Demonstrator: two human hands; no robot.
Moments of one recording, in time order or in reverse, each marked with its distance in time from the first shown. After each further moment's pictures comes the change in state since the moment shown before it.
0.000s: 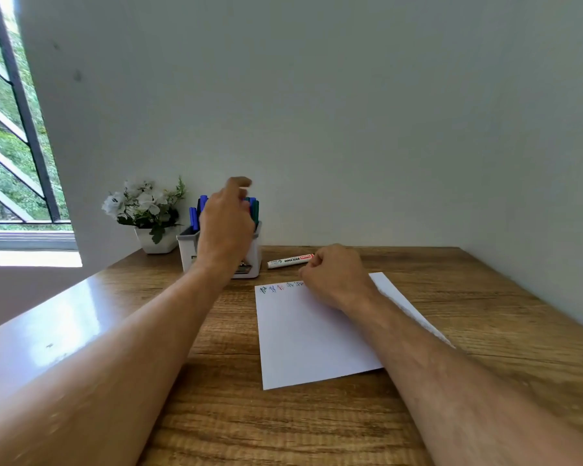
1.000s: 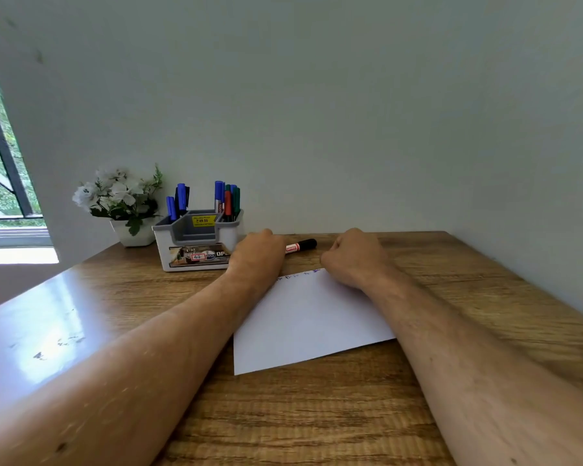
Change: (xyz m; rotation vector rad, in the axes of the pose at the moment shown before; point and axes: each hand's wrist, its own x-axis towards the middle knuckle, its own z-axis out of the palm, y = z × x) left_hand -0.043 0.008 0.068 0.764 -0.686 0.290; right_hand 0.022 0.044 -0.026 -0.095 0.011 0.144
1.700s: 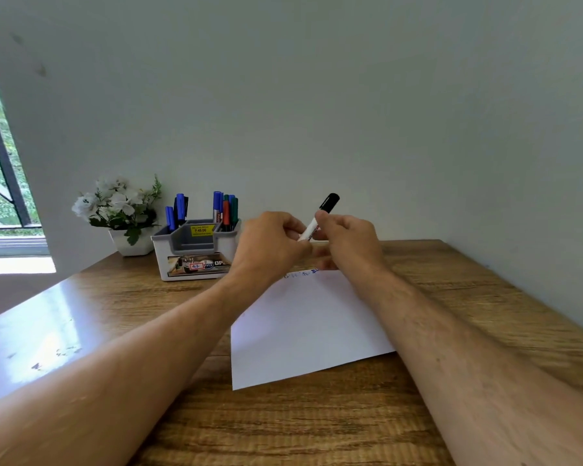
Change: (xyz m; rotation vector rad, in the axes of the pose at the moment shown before) left_hand -0.026 0.019 -0.060 -0.955 0.259 -0.192; right_hand -0.010 -0.021 -0.010 0.823 0.079 -0.010
